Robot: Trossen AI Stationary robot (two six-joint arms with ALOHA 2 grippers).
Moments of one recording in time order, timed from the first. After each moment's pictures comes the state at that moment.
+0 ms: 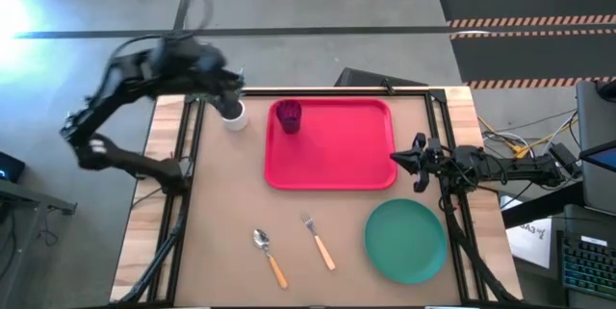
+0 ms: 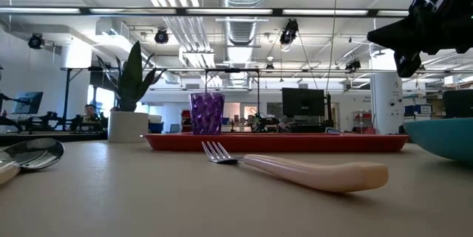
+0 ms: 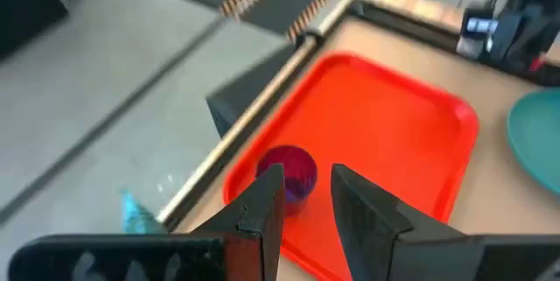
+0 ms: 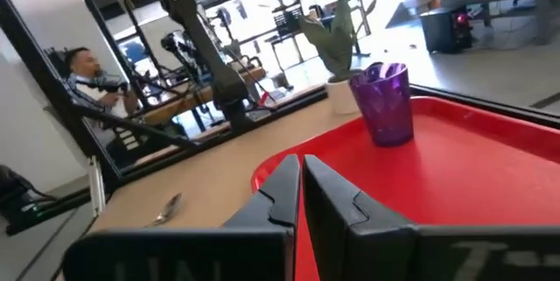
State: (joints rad) left arm 0.42 1.21 1.80 -1.18 -0.16 -0.08; right arm 0.02 0.08 0.04 0.04 0.20 0.36
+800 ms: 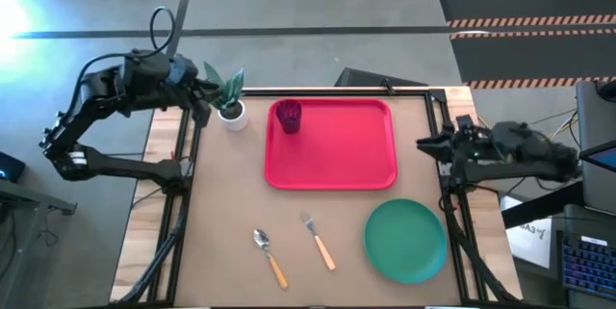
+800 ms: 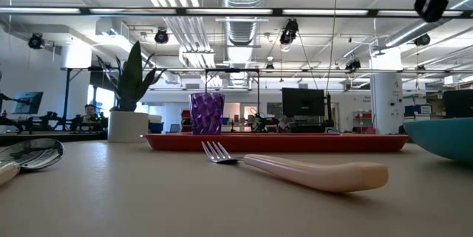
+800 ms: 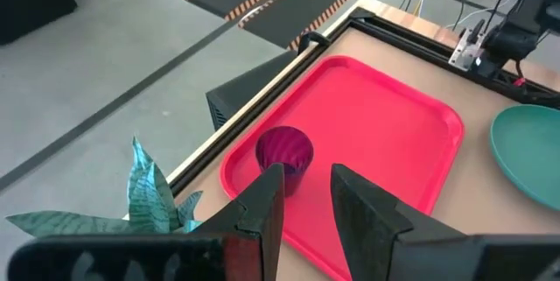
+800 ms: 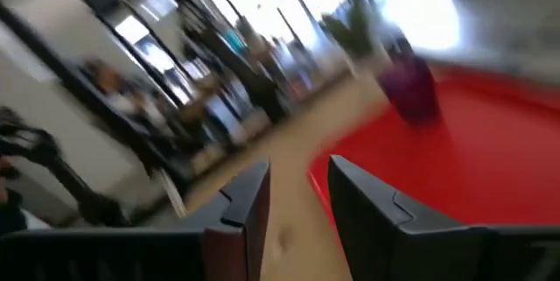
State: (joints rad) left arm 0.39 1.01 1.64 -1.19 -0.19 -0.18; right arm 0.02 0.26 0.66 -0.58 0.13 0.63
